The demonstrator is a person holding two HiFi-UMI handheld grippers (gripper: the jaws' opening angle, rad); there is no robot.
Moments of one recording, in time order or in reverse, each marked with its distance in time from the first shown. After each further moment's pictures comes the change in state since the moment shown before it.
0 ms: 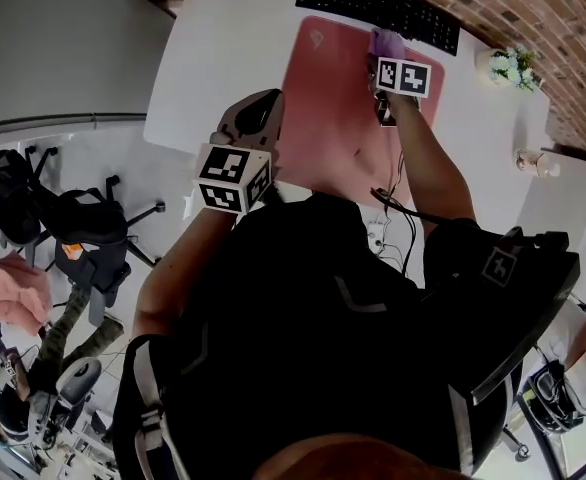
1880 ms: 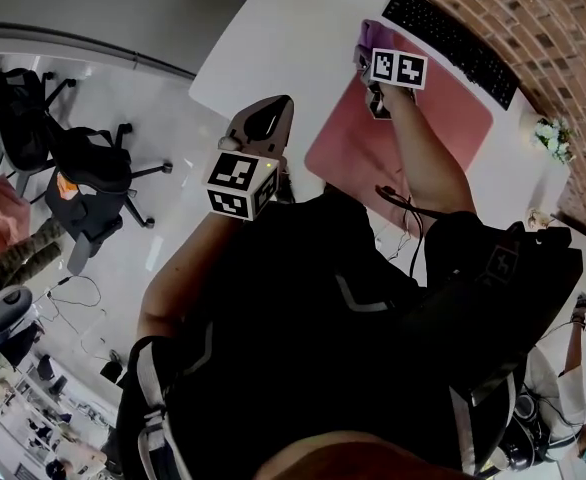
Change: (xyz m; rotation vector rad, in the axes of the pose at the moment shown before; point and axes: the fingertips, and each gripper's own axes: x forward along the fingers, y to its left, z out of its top) left arm -0.092 0.078 -0.028 -0.107 -0.042 0.210; right arm 0.089 0.190 0.016 -0.132 0.075 0.268
